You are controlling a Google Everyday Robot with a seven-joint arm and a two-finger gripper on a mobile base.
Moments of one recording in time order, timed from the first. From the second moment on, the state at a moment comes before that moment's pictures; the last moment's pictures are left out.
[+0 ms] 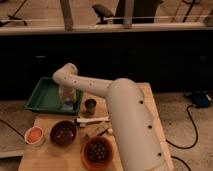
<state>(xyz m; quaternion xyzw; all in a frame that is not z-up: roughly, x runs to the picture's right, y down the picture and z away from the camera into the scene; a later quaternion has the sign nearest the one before) -0.214 0.073 0.921 -0.16 -0.27 -0.64 0.70</state>
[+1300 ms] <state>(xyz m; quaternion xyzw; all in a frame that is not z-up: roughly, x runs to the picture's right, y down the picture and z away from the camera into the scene) -0.270 0.065 0.922 -0.14 -0.29 -0.69 0.64</state>
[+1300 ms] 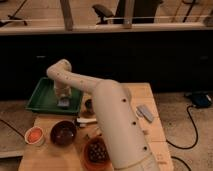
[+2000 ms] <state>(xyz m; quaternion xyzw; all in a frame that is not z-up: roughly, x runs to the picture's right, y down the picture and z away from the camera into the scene) -0.210 0.073 0.920 -0.16 -0.28 -0.66 0.68</state>
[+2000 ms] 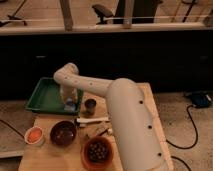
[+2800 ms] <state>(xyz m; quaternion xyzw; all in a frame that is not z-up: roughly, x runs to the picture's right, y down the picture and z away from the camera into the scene) -0.228 0.049 0.937 -0.13 -0.31 -0.66 0.67</state>
